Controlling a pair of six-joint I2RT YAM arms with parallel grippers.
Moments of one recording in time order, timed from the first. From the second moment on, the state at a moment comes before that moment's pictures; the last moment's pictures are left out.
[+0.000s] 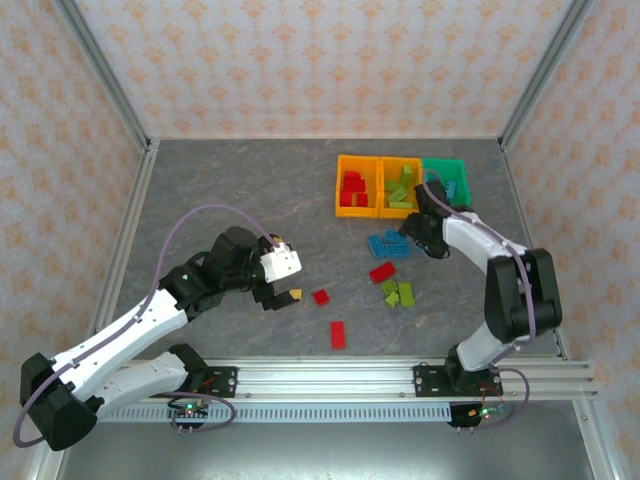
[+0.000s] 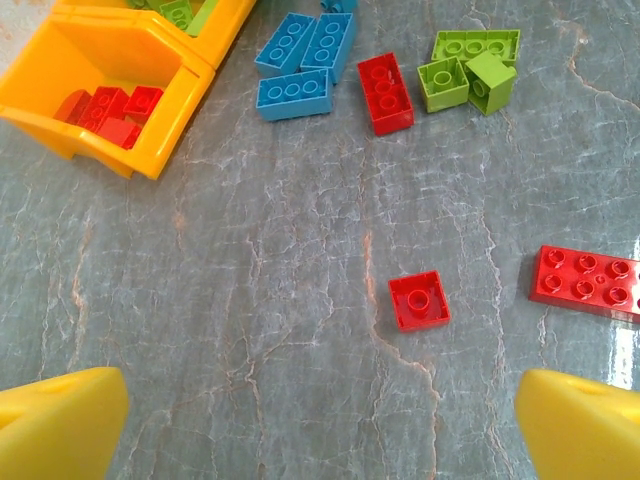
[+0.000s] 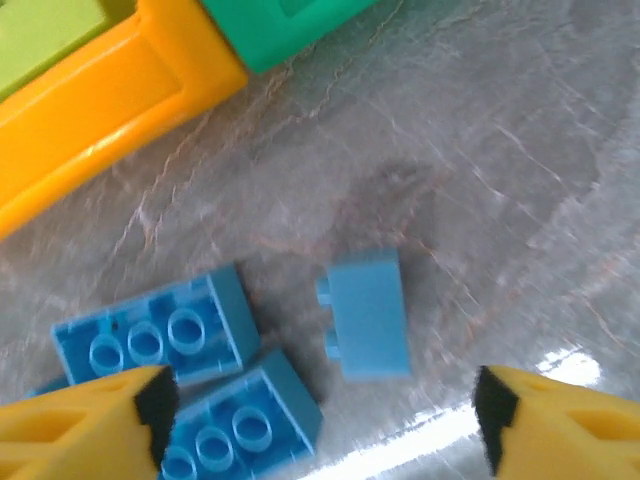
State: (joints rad) left arm -0.66 0.95 0.77 -0.52 0.20 0.51; right arm 0.19 1.62 1.02 -0.60 0.10 0.75
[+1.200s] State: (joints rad) left arm -0.66 0.95 0.77 -0.55 0.19 0.51; right arm 0.02 1.72 1.40 -0.52 0.26 0.61
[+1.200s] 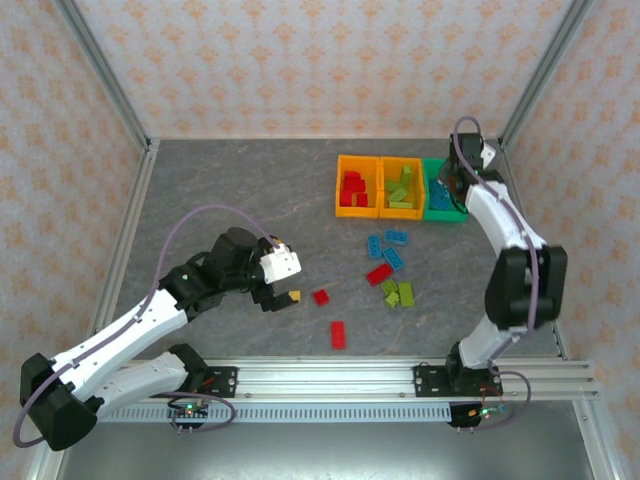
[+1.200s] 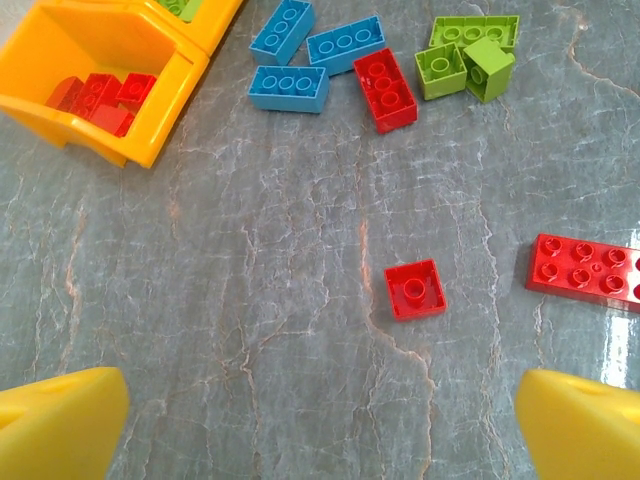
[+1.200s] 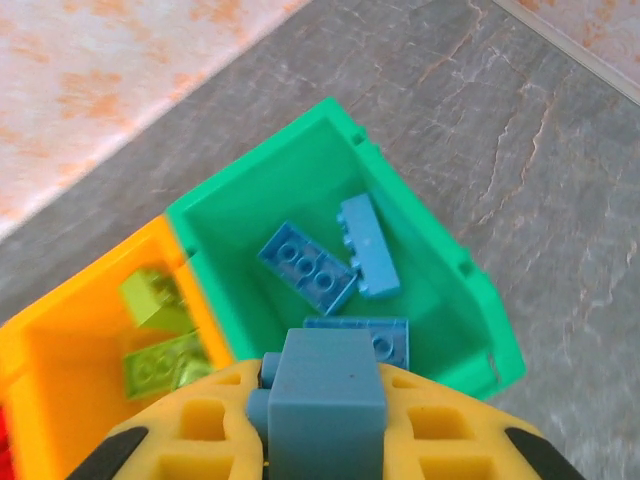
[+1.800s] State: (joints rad) left arm -0.66 0.94 0.78 -0.55 0.18 0.52; right arm 0.00 1.70 1.48 -0.68 0.01 0.56
